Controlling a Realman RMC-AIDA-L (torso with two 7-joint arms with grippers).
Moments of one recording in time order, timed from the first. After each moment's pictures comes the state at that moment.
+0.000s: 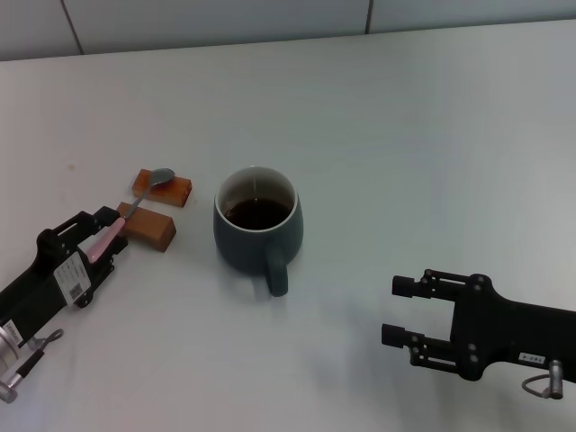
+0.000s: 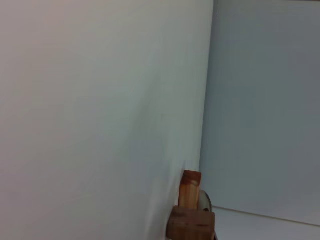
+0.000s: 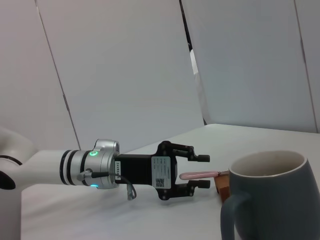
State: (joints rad) left arm -0.31 -2.07 0.29 0.09 1.79 1.32 -2.17; right arm 0.37 2.07 -0.53 -0.31 -2.09 -1.69 0.85
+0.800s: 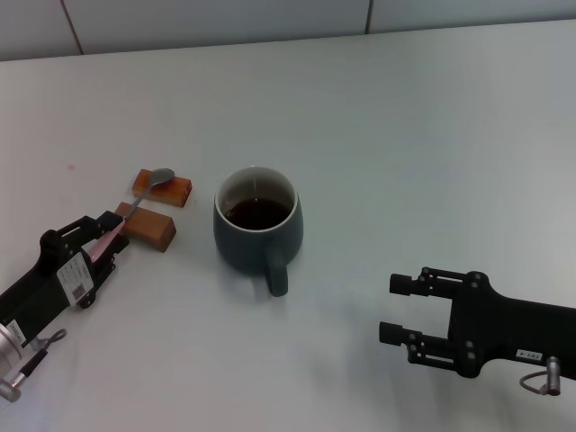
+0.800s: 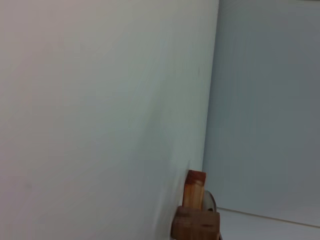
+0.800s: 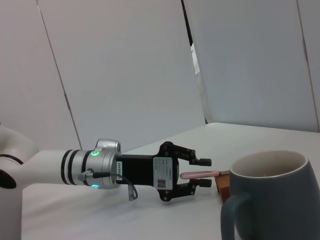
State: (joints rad) left arm -0.32 -2.07 0.29 0.08 1.79 1.30 -2.16; right arm 0.38 2.07 -0.53 -0.31 -2.09 -1.68 0.86
